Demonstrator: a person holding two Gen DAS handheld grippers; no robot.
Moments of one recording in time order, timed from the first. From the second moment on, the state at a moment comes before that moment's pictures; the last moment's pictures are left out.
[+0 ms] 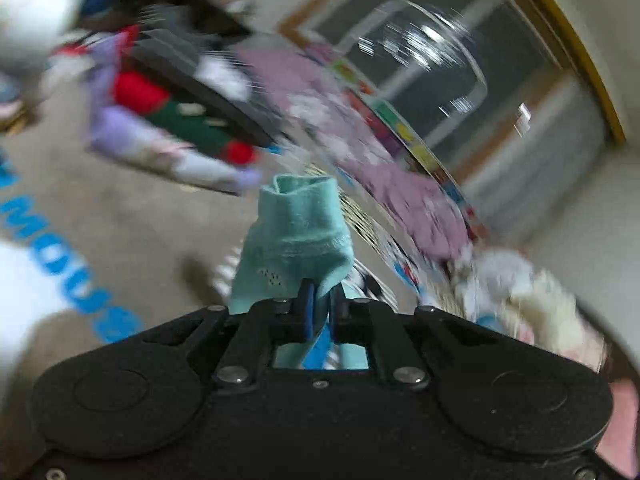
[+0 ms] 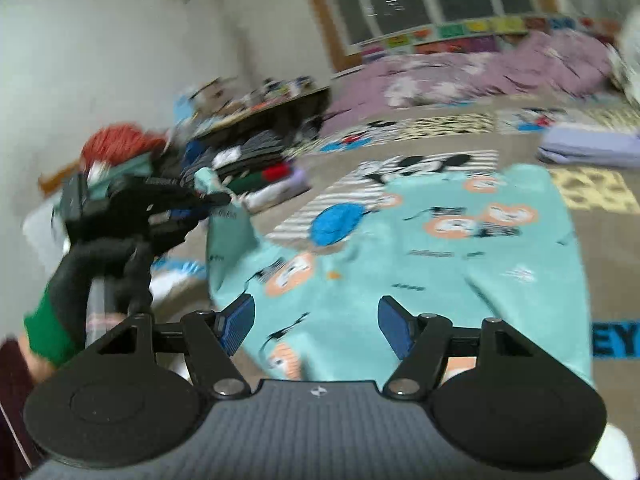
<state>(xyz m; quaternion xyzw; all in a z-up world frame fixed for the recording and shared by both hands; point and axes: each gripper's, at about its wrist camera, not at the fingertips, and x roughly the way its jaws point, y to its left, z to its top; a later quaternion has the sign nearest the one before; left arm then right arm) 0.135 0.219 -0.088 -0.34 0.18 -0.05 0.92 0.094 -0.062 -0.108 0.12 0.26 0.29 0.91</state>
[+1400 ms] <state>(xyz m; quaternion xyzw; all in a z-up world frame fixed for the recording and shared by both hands) 0.107 0.190 -0.078 -0.16 0.25 -0.08 0.95 0.189 -0.073 -0.154 0.33 0.35 0.10 0.87</state>
